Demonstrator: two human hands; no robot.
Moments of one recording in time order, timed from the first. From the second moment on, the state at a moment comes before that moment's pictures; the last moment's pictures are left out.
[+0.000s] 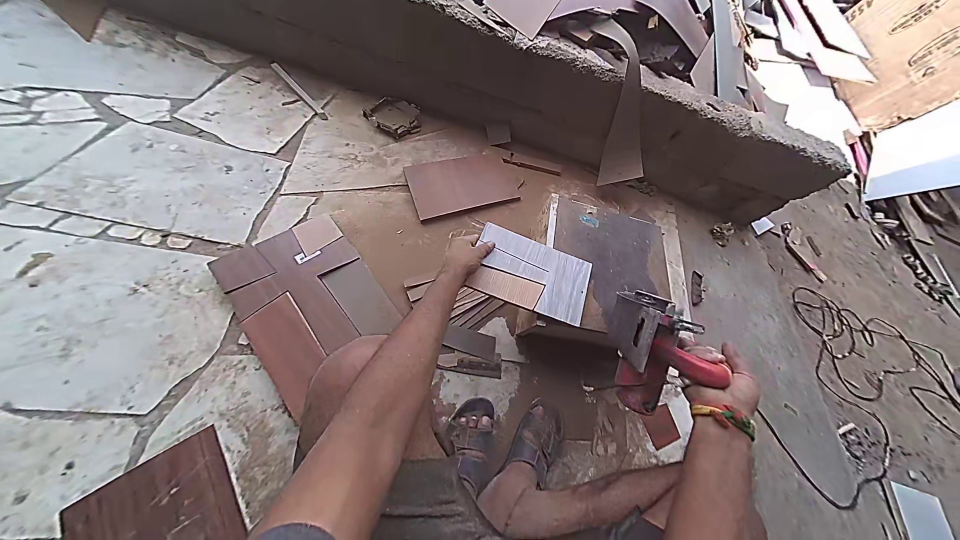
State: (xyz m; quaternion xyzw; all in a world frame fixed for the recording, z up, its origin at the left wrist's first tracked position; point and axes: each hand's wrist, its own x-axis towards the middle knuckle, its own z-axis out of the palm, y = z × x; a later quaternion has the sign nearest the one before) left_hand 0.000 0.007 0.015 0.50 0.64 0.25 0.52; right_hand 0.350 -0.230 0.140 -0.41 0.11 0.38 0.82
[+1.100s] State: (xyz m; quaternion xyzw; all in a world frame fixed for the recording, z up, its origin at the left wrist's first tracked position) left_hand -0.003 -0.011 0.031 0.41 0.68 0.21 0.57; right_hand 0.350 -0.238 0.141 -0.40 0.12 0.42 0.81
